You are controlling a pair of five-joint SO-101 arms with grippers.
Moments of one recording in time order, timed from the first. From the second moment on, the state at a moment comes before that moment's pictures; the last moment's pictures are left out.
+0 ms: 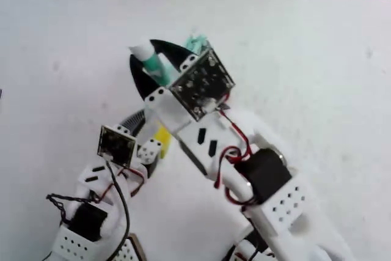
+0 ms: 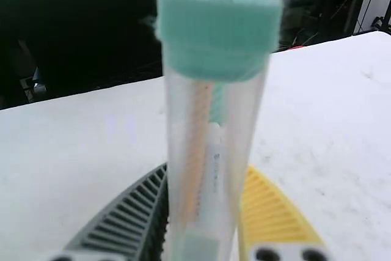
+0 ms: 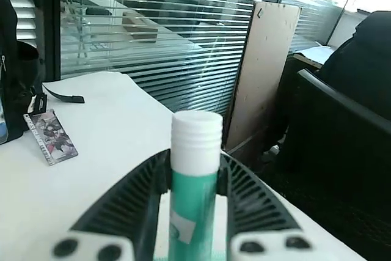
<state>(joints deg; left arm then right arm) 18.4 -102.4 91.3 32.9 1.8 -43.0 -44.3 20.5 37.2 14.5</state>
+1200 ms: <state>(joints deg) 16.2 -102.4 91.3 32.9 4.9 -41.7 -49.5 36.9 24.9 9.8</state>
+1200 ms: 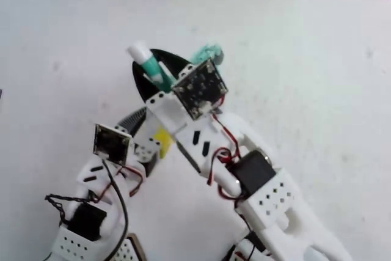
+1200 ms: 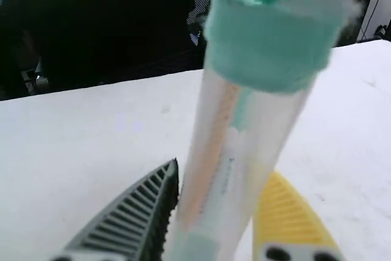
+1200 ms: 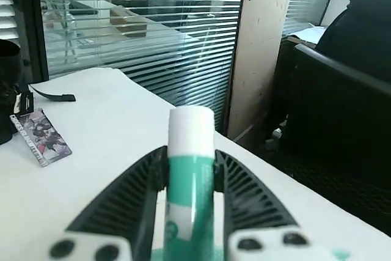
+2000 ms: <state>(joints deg) 14.7 -102.4 91.3 32.9 6.5 -37.4 -62.5 37.5 36.7 11.2</state>
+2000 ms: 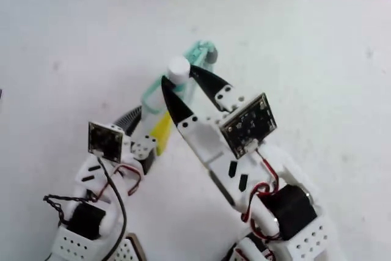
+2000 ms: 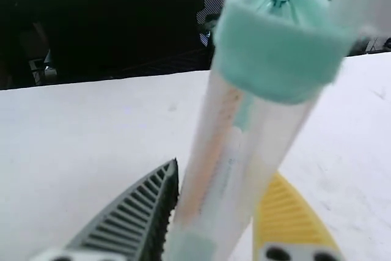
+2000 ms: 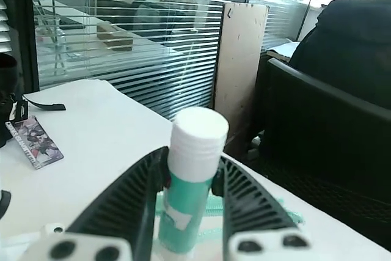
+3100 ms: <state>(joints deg) 13.8 -102.4 91.3 32.9 6.5 -41.9 -55.1 39.7 25.5 11.4</state>
